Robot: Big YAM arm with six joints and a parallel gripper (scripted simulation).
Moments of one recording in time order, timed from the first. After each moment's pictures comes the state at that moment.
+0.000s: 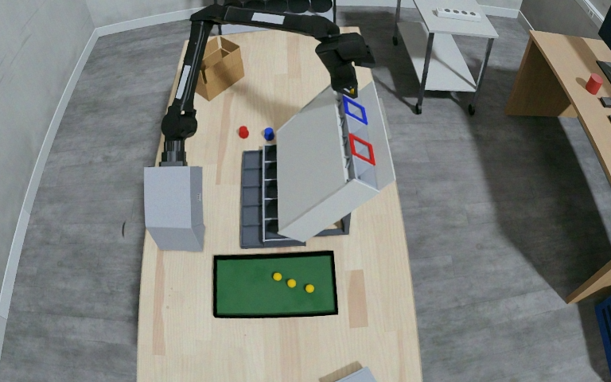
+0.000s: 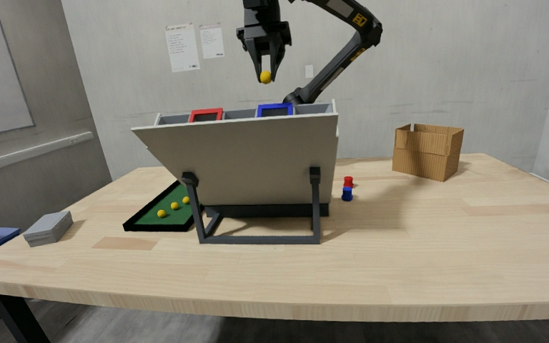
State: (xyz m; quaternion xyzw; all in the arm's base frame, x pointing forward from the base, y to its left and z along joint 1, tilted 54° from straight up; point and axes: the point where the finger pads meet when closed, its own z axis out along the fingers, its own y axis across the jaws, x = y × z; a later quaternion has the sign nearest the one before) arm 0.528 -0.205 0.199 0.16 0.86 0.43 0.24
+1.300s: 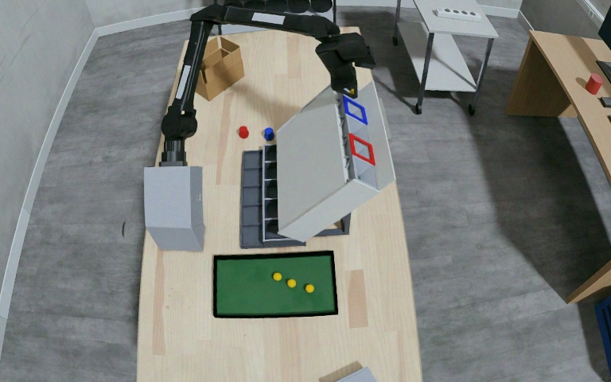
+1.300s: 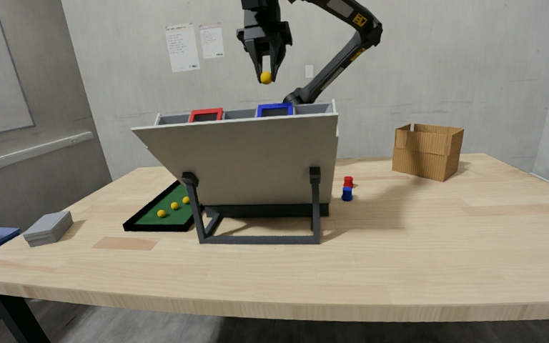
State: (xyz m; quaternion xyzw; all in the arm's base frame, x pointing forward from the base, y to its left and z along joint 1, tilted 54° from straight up) arm 0.528 -0.204 0.199 0.18 0.85 0.44 0.23
